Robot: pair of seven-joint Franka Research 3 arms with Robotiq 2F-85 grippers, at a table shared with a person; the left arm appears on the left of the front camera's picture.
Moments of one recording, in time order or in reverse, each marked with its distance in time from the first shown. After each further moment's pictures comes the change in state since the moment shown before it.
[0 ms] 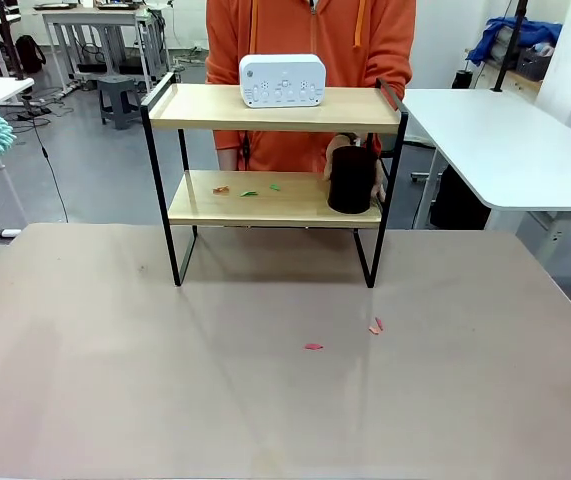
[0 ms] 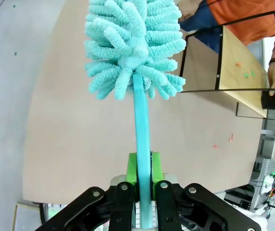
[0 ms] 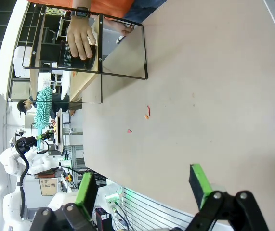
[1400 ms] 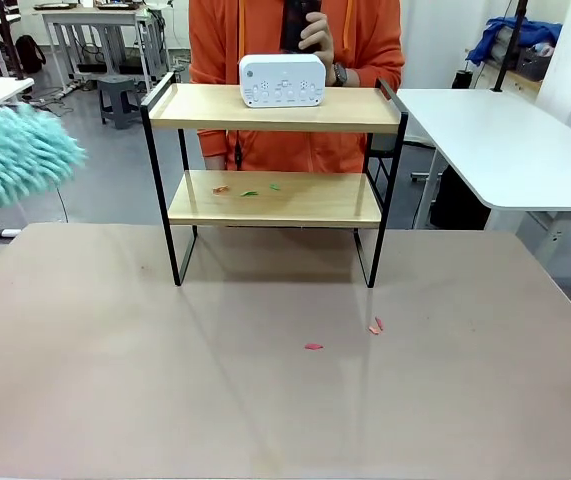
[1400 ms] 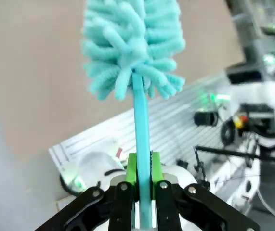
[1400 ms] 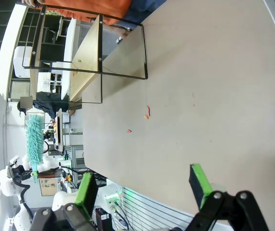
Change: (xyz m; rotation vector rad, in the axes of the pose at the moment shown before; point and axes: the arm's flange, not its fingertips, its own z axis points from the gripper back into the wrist) left arm -0.145 -0.005 0.092 -0.215 0.283 -0.542; right arm 0.000 0.000 0.000 0.000 0.000 0.000
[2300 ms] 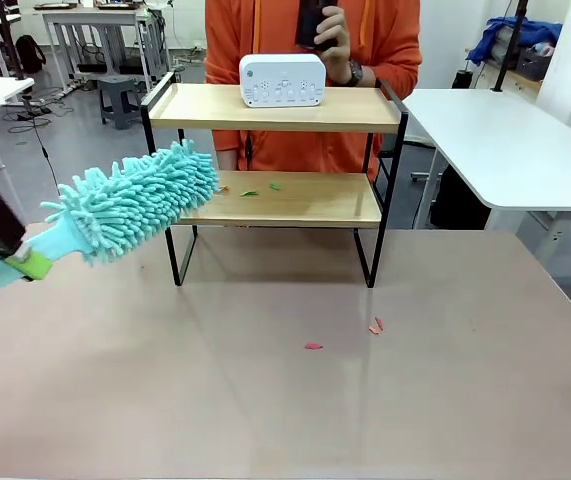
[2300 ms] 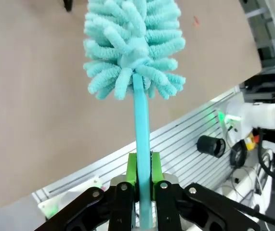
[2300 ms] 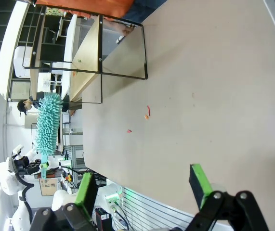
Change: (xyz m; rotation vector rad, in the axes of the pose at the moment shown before) left arm 0.094 -0.099 -0.161 0.108 0.023 0.000; right arm 0.000 0.000 0.000 0.000 0.000 0.000
